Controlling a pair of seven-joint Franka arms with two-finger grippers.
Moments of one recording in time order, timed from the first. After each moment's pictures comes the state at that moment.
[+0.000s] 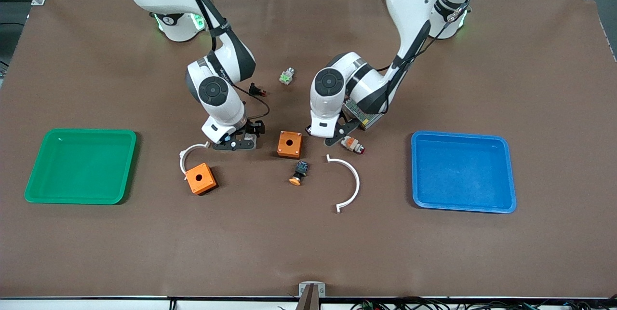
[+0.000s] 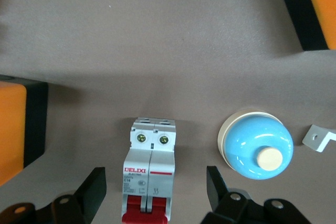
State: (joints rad) left arm -0.65 0.62 -0.14 -1.68 0.04 2.32 -1.45; right arm 0.53 0.43 0.01 -2.04 0.03 2.43 0.48
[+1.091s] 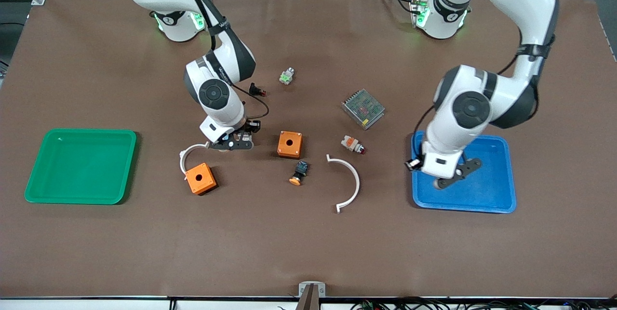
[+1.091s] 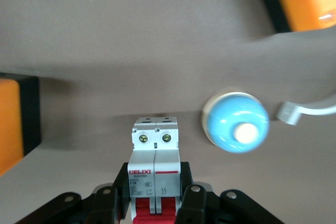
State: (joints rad) left arm -0.17 0.43 -0.13 -1.75 0.12 2.18 -0.81; right arm 0.53 0.39 0.00 -1.97 0.03 2.23 0.53
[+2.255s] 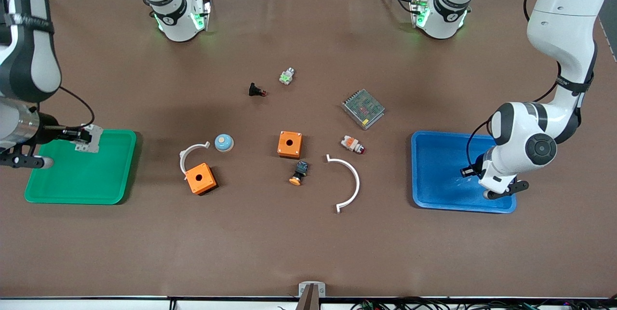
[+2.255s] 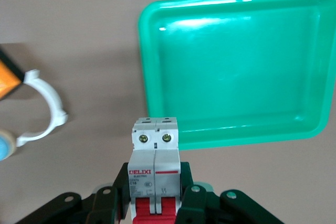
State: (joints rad) left arm 0.12 0.61 -0.13 -1.85 0.12 2.36 -0.37; right arm -0.18 0.31 -0.03 -1.70 -0.05 1.83 -0.08
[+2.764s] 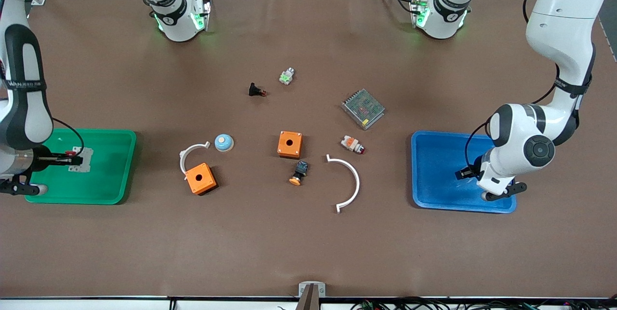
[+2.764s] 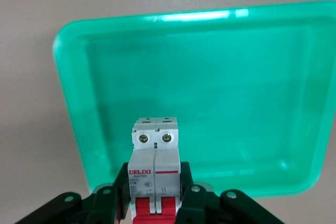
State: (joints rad) left arm 0.12 0.60 -0.14 -1.82 0.12 2.36 -0.37; right arm -0.29 0.60 -0.03 -1.53 -0.06 1.93 -0.21
